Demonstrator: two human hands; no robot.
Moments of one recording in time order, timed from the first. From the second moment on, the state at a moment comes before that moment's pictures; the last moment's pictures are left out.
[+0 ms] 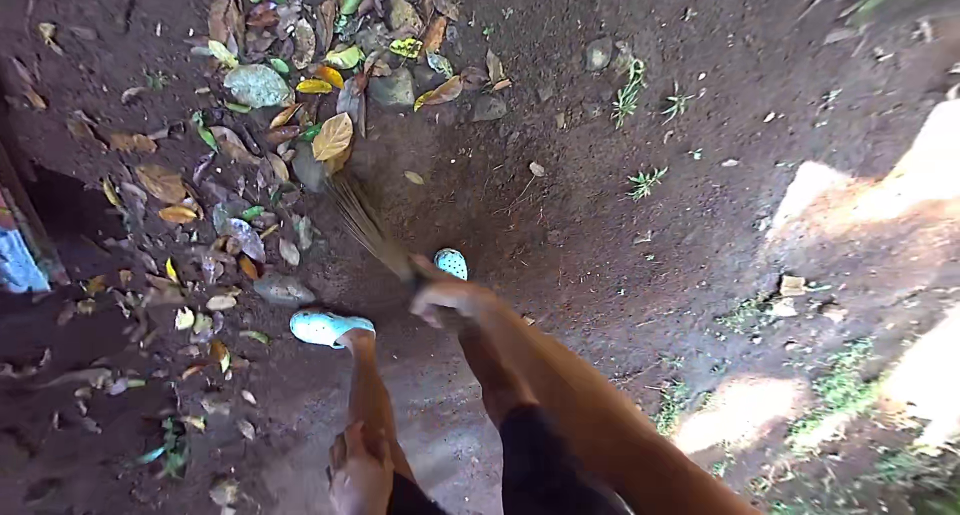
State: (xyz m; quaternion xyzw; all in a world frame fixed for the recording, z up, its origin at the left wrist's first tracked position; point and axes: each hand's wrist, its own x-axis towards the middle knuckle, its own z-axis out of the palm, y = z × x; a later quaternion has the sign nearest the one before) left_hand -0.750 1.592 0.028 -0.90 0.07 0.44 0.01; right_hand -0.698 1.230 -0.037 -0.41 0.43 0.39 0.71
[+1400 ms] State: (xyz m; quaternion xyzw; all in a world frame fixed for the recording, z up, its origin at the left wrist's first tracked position) left_hand -0.744 1.630 0.002 -0.91 0.05 0.42 0.00; right_hand -0.554 1.171 -0.119 -0.55 0.52 0.25 0.60
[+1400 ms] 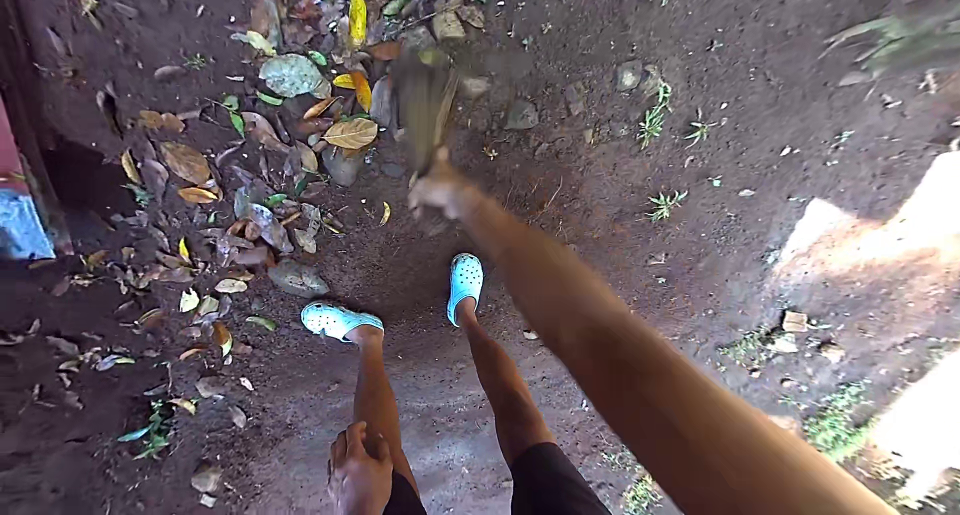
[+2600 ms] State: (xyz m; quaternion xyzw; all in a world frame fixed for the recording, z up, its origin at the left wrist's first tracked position) left_hand -0.726 1.738 -0.004 -0.89 -0.15 0.38 -0.21; right_hand -0.468 1.633 -0.065 -0.45 0.35 0.56 0.61
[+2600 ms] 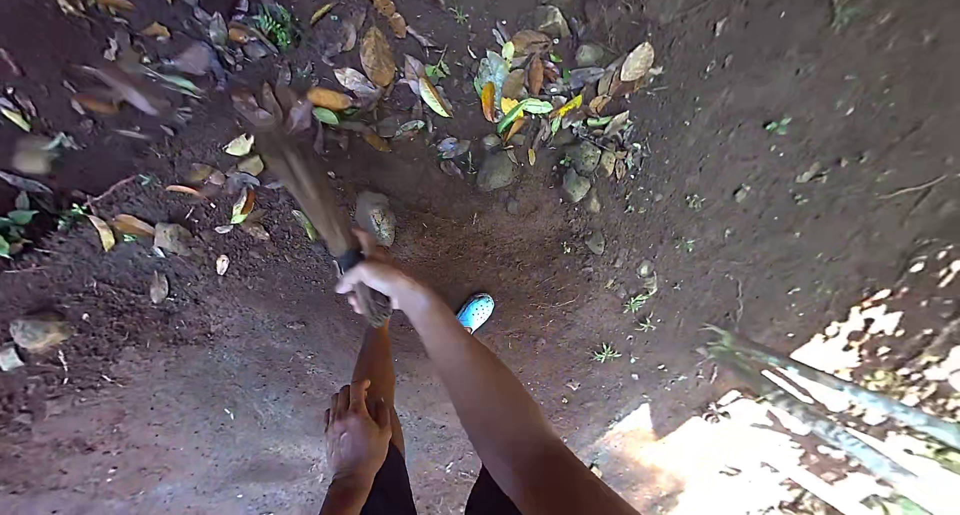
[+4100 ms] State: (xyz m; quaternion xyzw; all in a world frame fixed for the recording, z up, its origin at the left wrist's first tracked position) left_hand -0.664 1.759 0.020 -0.80 -0.35 0.32 -0.38; right_hand -0.376 1.794 -0.218 -0.55 0.50 0.48 0.46
